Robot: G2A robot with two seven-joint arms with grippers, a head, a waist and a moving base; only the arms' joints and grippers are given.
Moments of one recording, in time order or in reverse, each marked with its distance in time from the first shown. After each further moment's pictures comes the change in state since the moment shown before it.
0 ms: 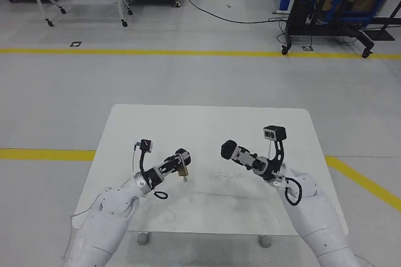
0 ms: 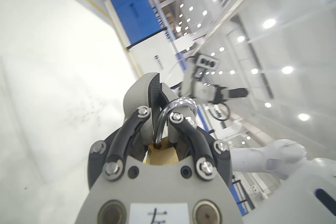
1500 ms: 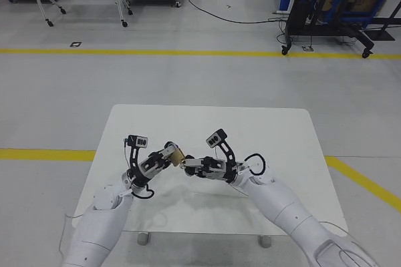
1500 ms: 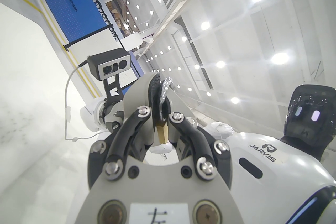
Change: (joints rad) left arm -0.018 -0.013 -0.082 0.065 -0.609 -0.170 -0.367; right arm 0.357 -0.089 -0.529 0.414 0.583 0.365 0.313
